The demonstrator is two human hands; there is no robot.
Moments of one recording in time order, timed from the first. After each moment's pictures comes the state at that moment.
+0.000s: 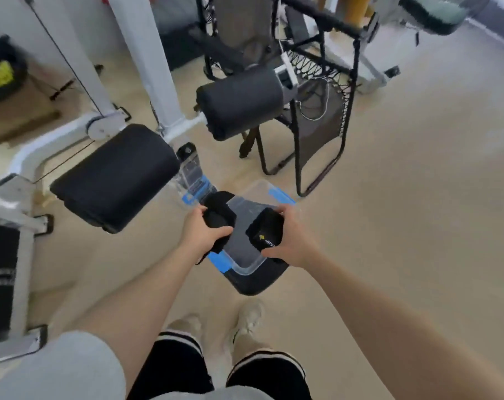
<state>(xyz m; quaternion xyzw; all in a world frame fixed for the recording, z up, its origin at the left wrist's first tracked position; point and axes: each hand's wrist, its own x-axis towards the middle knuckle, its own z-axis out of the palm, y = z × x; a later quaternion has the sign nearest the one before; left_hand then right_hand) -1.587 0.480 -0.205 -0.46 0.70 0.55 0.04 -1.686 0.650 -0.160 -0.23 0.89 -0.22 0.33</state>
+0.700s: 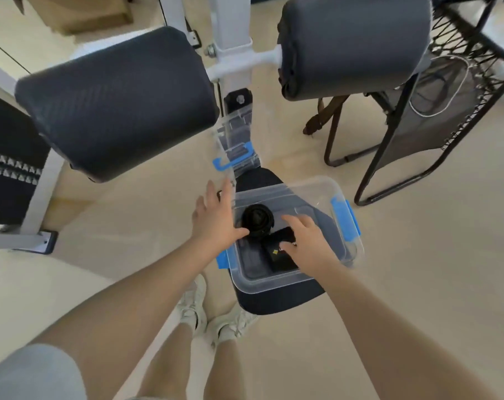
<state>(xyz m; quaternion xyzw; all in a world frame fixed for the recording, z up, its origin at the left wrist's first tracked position) -1.617 0.475 -0.324 -0.49 0.79 0.33 0.17 -1.756 0.606 -0.310 -0.41 0.81 -0.03 0.41</state>
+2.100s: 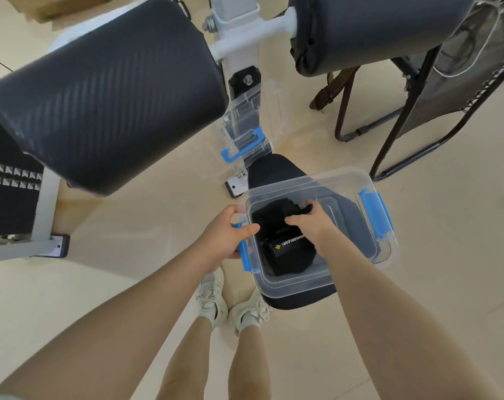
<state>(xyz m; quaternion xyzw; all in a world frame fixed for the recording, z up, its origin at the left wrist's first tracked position) -1.587 0.465 -0.334 -0.53 0.49 0.68 0.13 -1.747 0.561 -0.355 -0.01 0.81 -0.22 0.54</state>
